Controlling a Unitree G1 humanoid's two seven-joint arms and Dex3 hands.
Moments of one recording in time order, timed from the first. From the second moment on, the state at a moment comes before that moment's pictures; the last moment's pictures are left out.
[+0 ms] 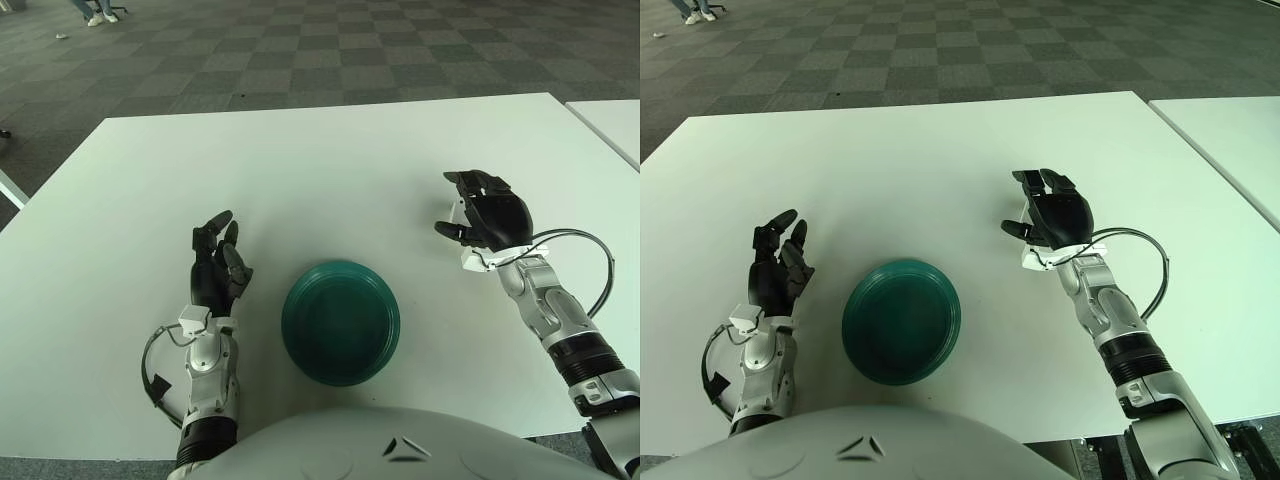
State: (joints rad) left arm 0.20 -0.12 0.20 0.25 -0.07 -0.59 -0.04; right arm -0.17 -0.56 0.25 0.24 -0.88 -0.12 -0.36
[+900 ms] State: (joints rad) left arm 0.19 -0.12 0.20 0.25 -0.07 -0.59 -0.05; right arm -0.21 -0.55 0.27 0.37 -0.88 -0.10 -0.33
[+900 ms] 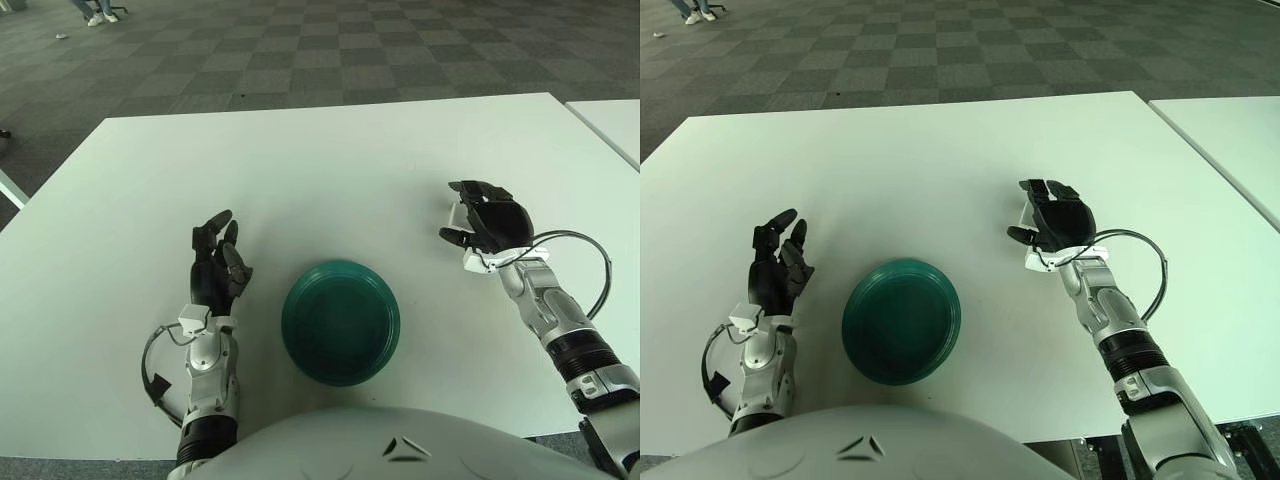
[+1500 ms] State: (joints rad) left arm 0.19 -0.12 0.20 0.25 -0.08 -0.59 -0.05; right arm -0.26 -0.53 0.30 0.49 -0.88 -0.10 -0.31
